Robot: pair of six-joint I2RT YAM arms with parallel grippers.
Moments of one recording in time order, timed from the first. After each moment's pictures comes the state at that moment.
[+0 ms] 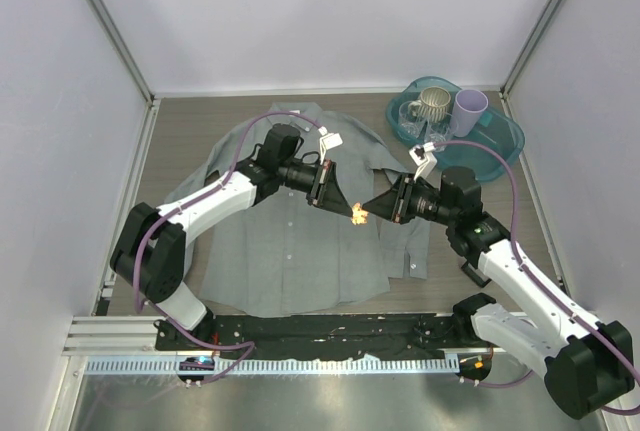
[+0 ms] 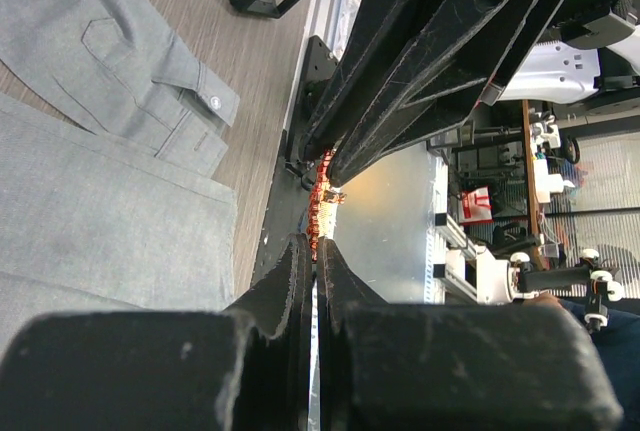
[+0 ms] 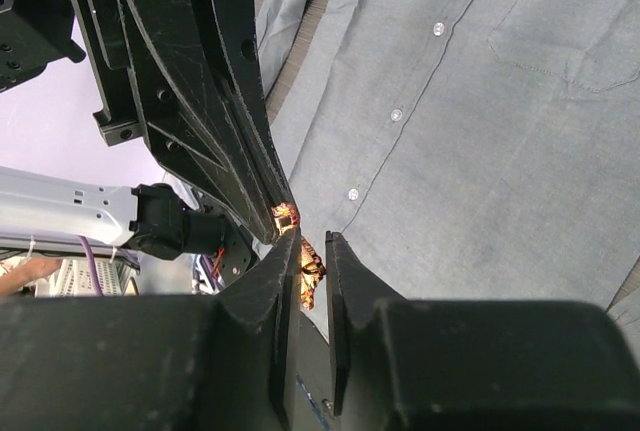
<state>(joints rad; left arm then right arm) -0.61 1.61 1.14 -0.10 1.07 -0.49 0.40 0.91 0.62 -0.02 -0.59 0.66</state>
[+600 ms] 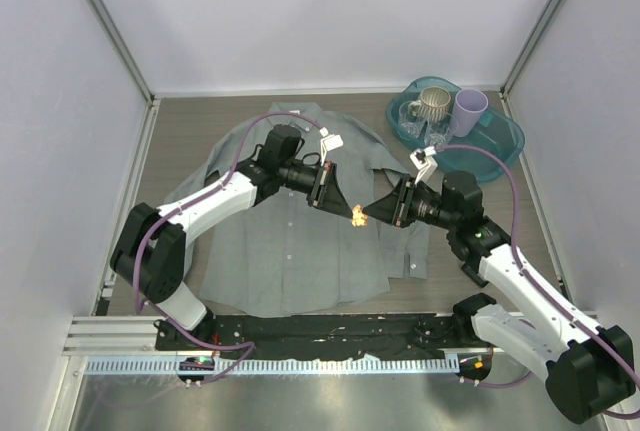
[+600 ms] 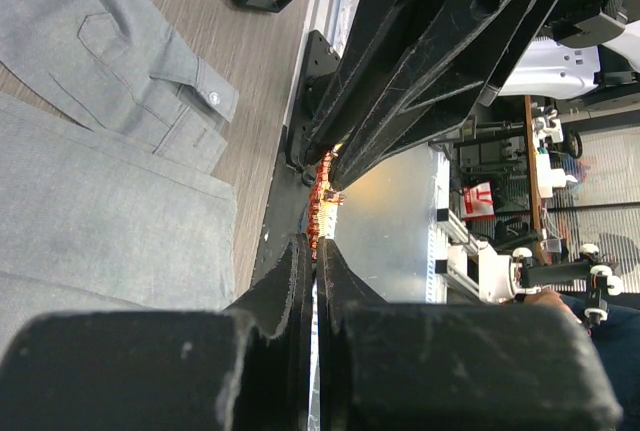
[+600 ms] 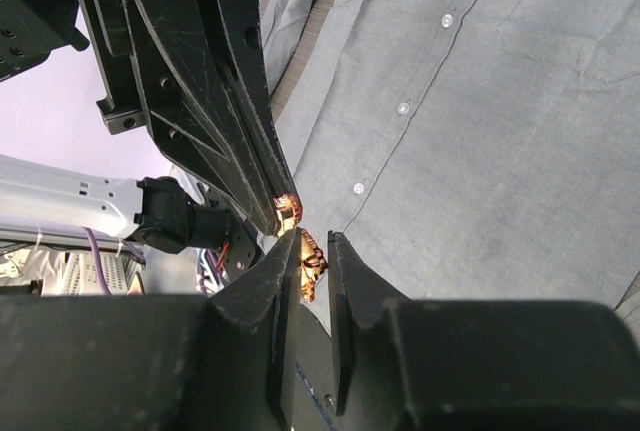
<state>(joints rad) -0.61 1.61 1.14 -0.11 1.07 -0.48 0.40 0.89 0.58 0.01 -0.61 0.67</state>
